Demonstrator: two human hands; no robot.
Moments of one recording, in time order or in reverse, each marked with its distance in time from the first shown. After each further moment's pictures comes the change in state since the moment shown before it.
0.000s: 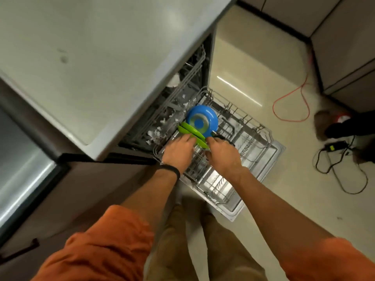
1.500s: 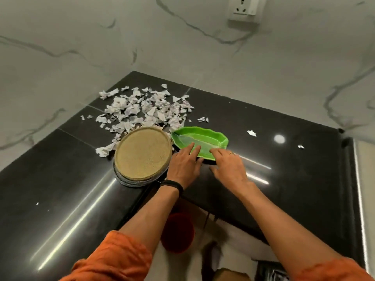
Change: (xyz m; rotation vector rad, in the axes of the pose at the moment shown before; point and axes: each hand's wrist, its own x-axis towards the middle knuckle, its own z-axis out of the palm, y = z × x) left_hand -0.541 -0.401 -0.154 -0.146 0.698 -1.267; right_hand -0.119 -0.708 0.074 -0.356 0.005 -1.414
